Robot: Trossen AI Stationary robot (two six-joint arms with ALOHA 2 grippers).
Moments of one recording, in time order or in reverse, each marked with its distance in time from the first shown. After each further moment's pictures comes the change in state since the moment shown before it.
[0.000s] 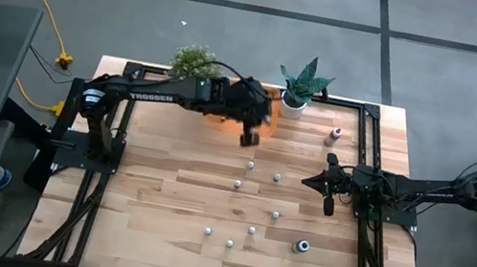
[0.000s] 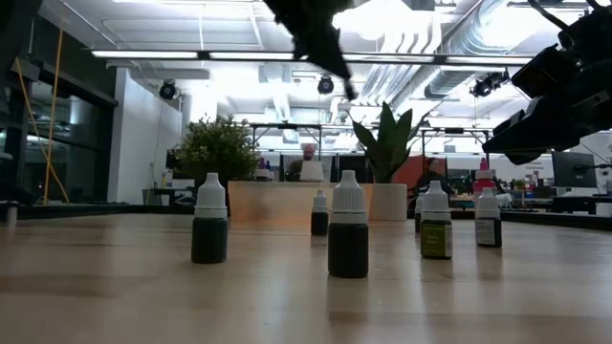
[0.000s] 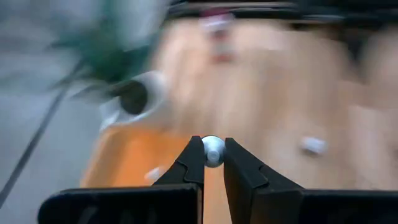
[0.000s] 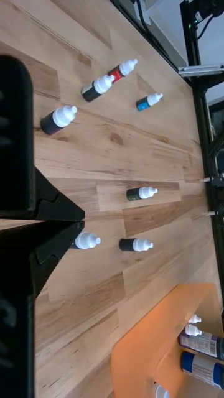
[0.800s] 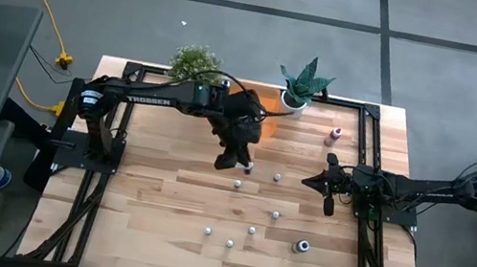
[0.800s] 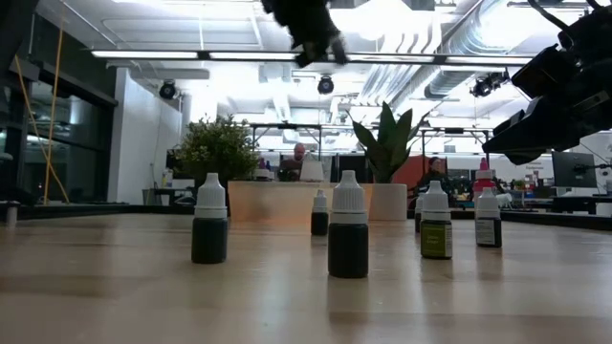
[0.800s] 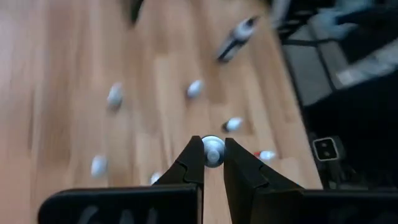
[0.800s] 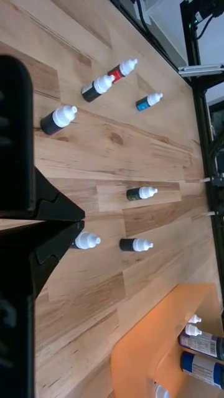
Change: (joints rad) left arm -0.052 -0.010 0.002 -0.202 0.704 -0.024; right arm 0.000 0.000 0.000 0.000 0.000 0.000
